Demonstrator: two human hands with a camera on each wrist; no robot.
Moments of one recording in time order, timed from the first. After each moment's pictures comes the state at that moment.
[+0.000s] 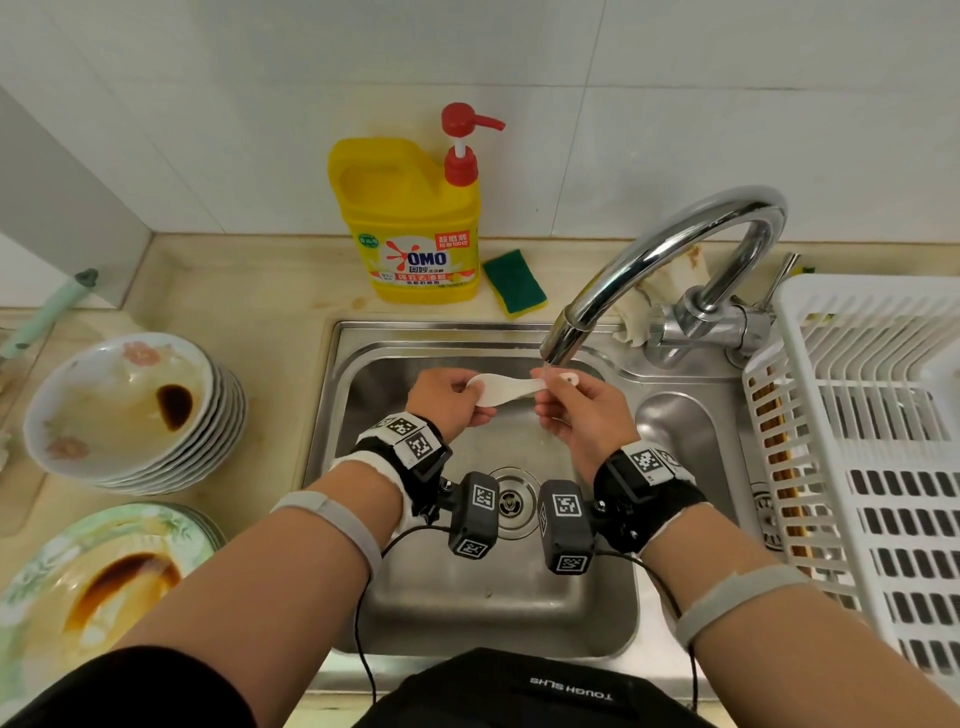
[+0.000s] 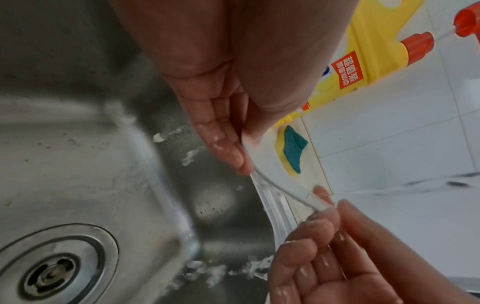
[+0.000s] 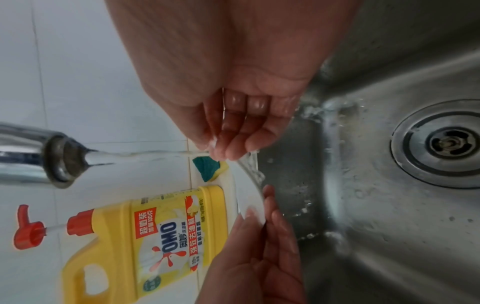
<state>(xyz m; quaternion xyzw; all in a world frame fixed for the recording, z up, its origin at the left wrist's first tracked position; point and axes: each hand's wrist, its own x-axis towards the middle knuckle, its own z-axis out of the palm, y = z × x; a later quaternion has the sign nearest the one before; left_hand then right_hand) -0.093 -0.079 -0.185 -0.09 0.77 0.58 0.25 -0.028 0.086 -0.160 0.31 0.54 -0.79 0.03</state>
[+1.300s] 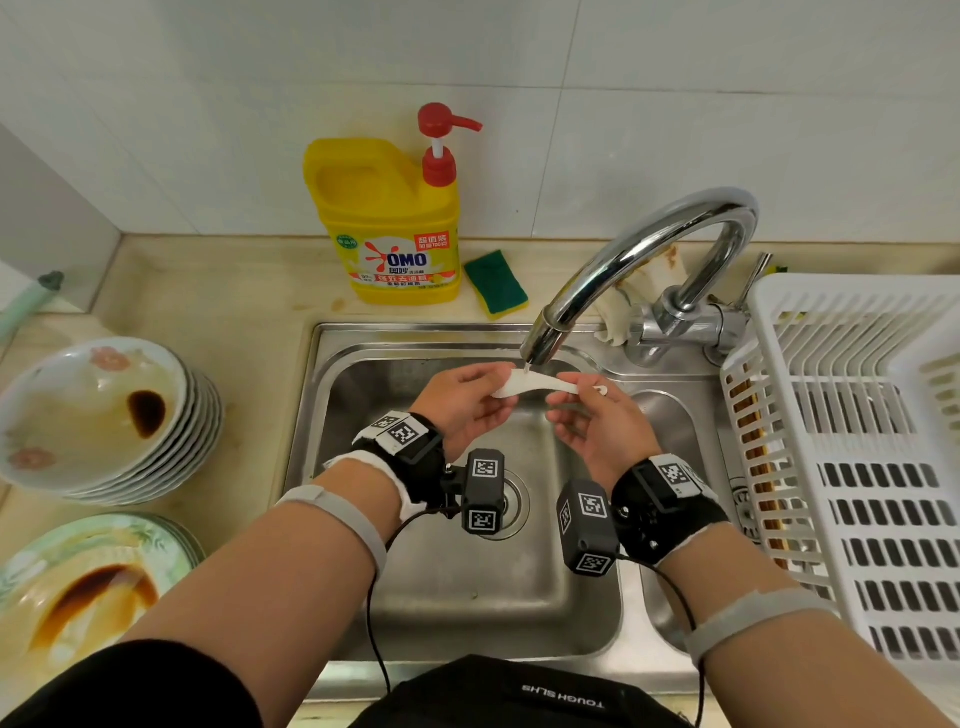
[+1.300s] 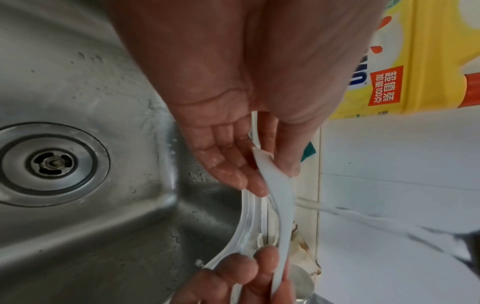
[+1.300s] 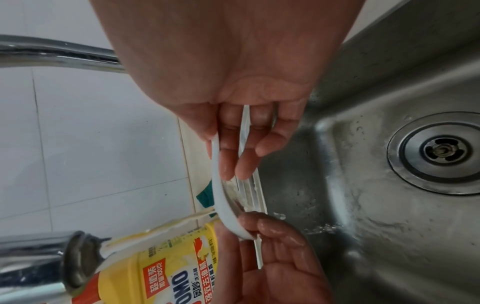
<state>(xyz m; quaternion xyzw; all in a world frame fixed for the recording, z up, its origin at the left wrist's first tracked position) -0.085 -0.048 -0.163 -0.17 0.53 0.75 0.36 -0.009 0.118 -0.153 0.33 0.51 -0.79 0.03</state>
